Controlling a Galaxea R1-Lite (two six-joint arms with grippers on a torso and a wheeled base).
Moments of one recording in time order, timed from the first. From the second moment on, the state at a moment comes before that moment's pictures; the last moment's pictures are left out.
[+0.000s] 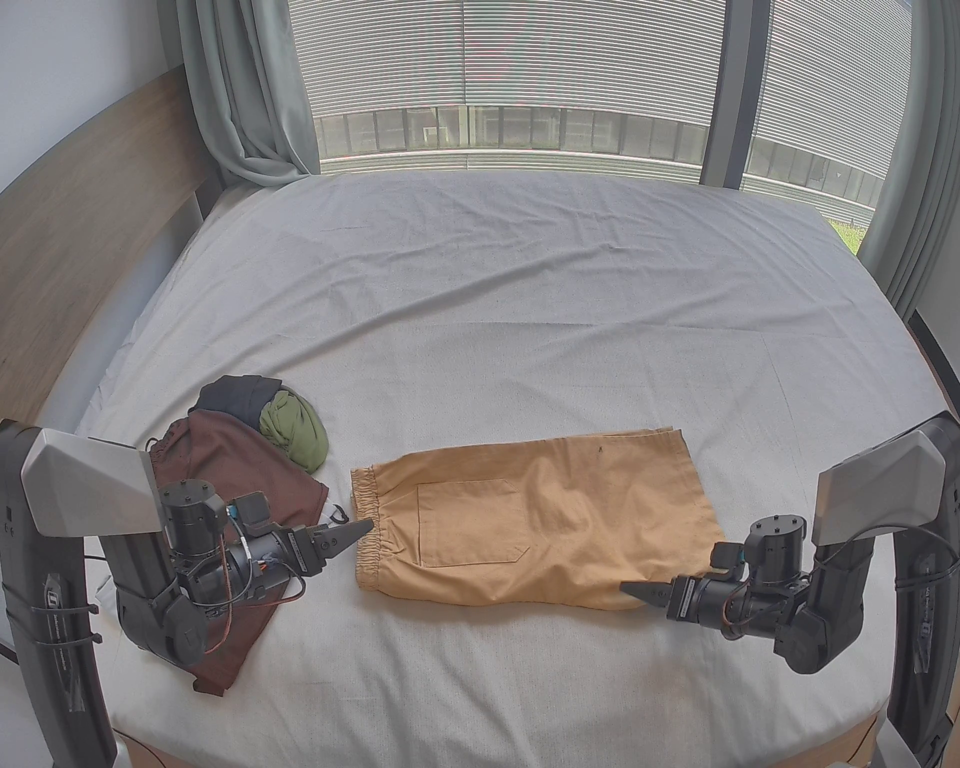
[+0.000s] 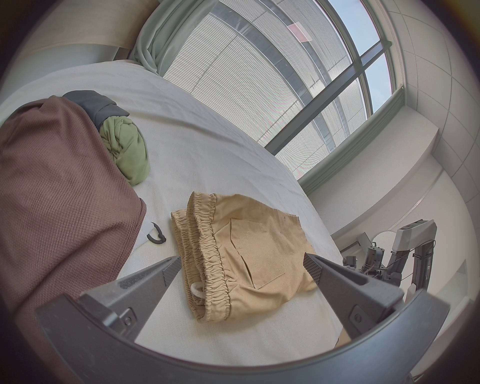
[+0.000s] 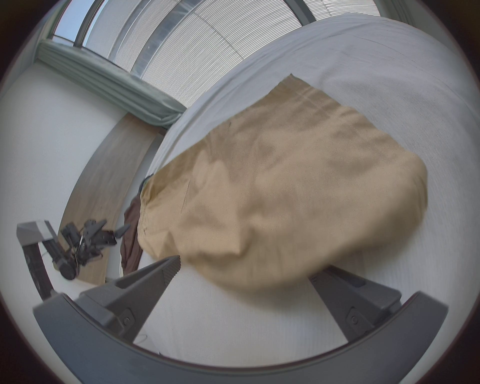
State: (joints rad) left arm -0.14 2.32 -0.45 -1.55 -0.53 -0.44; right arm 0.28 2.40 -0.33 -1.45 0.36 0.51
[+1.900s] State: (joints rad) left arm -0.15 2.56 -0.66 -1.55 -0.51 -0.44; right arm 0.21 2.15 -0.37 -1.54 0.53 0.55
